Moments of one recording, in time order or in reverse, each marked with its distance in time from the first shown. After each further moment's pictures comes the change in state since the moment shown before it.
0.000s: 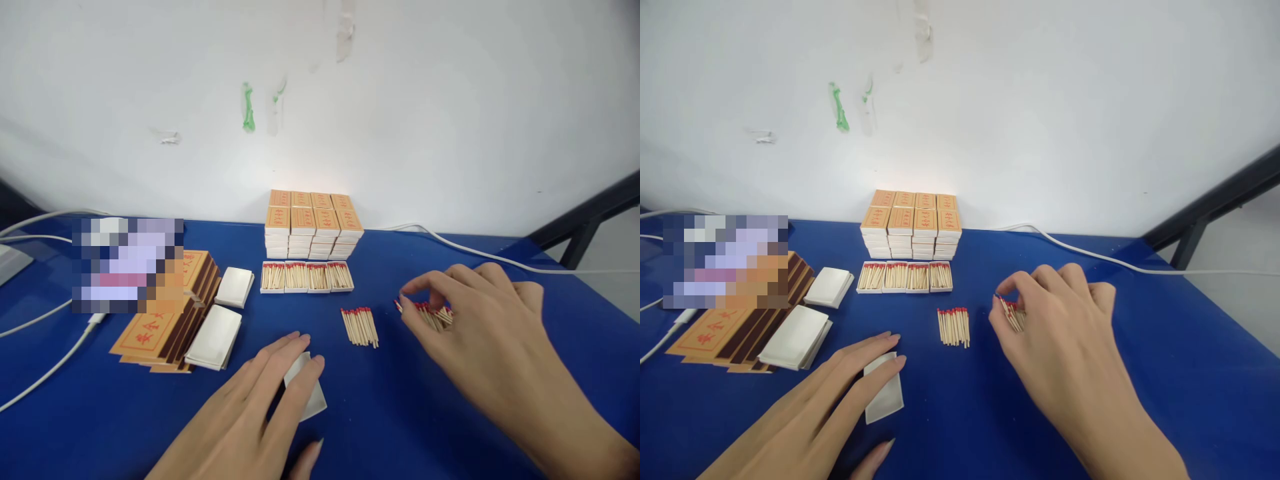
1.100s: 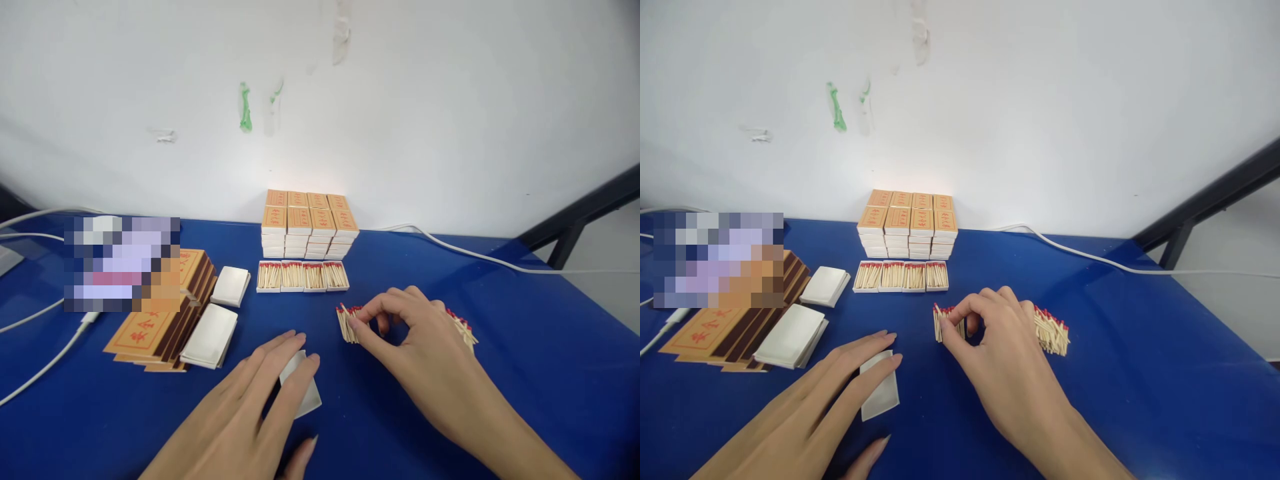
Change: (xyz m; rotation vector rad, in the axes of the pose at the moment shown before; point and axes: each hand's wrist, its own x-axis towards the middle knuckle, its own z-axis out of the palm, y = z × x) left_hand -0.001 0.001 0.004 0.042 0.001 0.012; right_hand -0.001 -0.045 0.004 0.524 -0.247 0.256
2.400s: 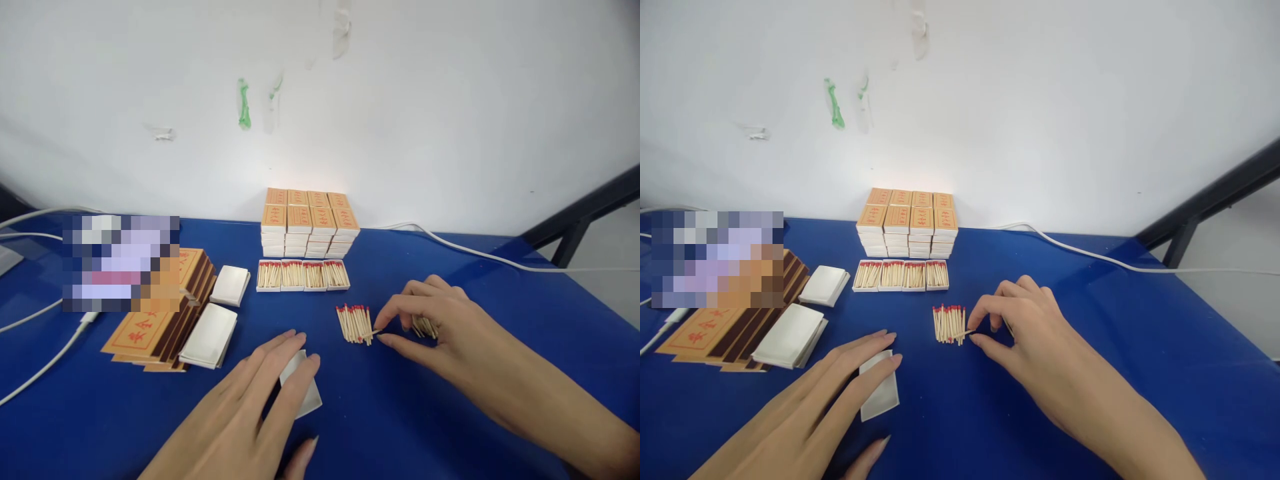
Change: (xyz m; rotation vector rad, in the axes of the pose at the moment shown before) left_hand 0.006 0.000 0.000 0.050 0.043 0.022; right_hand 0.008 0.043 -0.036 -0.201 -0.295 -0.151
